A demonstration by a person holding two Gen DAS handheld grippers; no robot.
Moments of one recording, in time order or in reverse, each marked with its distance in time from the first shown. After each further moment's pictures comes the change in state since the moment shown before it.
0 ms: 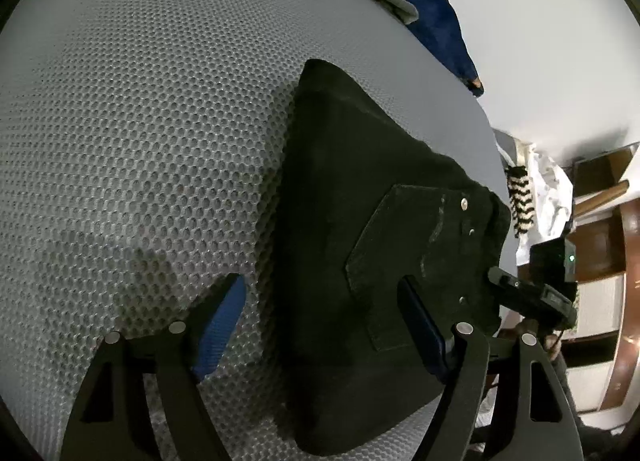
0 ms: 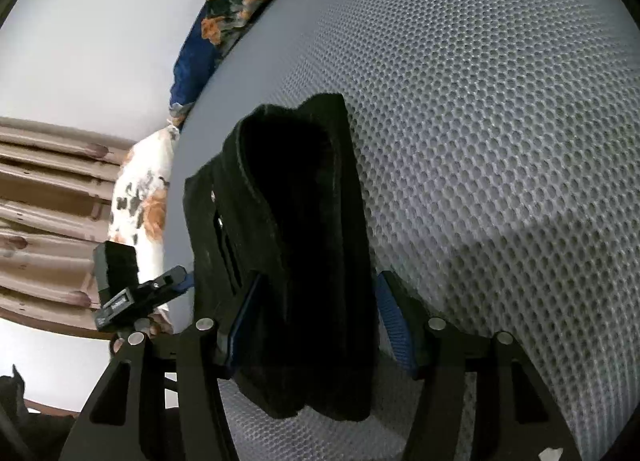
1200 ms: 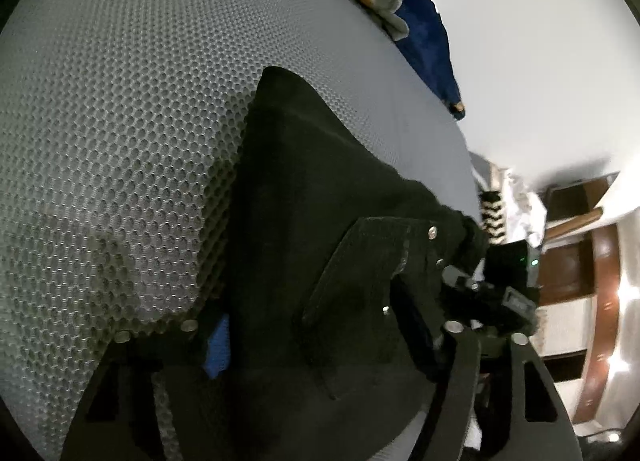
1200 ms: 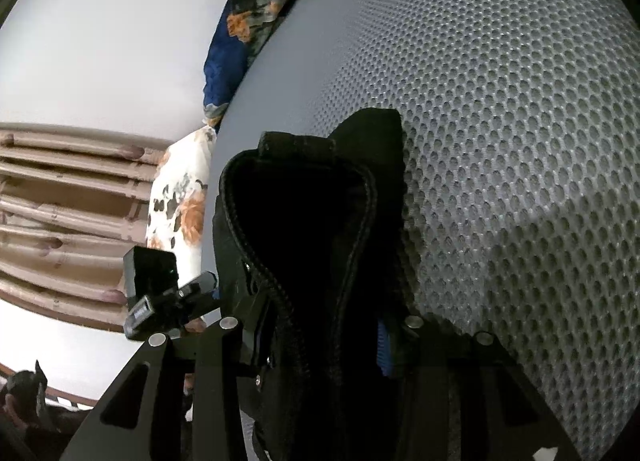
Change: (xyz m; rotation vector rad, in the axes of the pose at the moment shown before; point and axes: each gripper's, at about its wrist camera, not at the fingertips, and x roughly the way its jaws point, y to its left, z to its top) left arm 0.021 -0.015 0.022 -0.057 -0.037 -0.097; right arm 0.040 0.006 0.024 -0.003 0.017 0.139
